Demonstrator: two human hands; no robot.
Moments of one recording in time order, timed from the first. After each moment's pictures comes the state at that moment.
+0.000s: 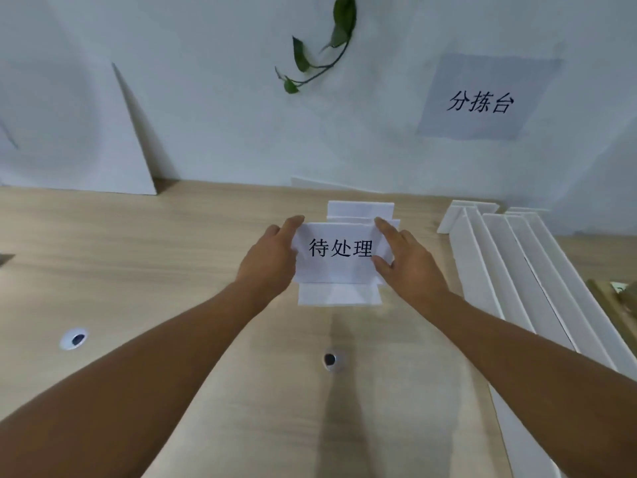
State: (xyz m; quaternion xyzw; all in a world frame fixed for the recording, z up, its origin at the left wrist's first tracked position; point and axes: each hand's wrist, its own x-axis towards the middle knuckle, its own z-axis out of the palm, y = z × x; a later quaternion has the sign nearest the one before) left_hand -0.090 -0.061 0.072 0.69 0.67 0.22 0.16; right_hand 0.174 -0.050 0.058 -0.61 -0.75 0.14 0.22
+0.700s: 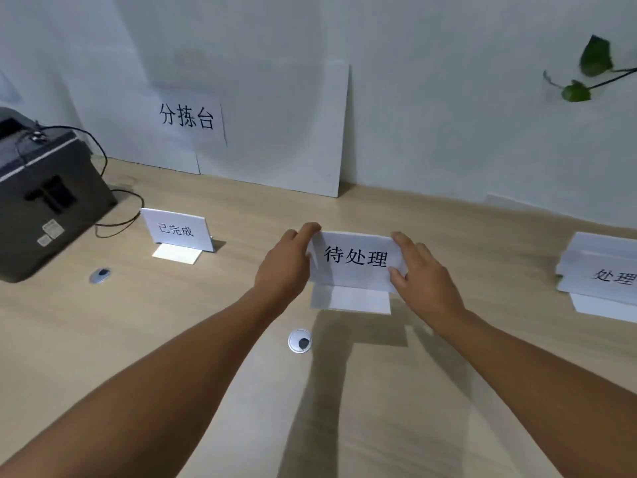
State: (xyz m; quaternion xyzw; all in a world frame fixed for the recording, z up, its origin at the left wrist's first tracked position) left_hand -0.568 -0.094 0.040 0.61 0.74 0.26 0.11; right_hand -0.313 -0.046 0.021 -0.54 -0.79 0.17 0.23
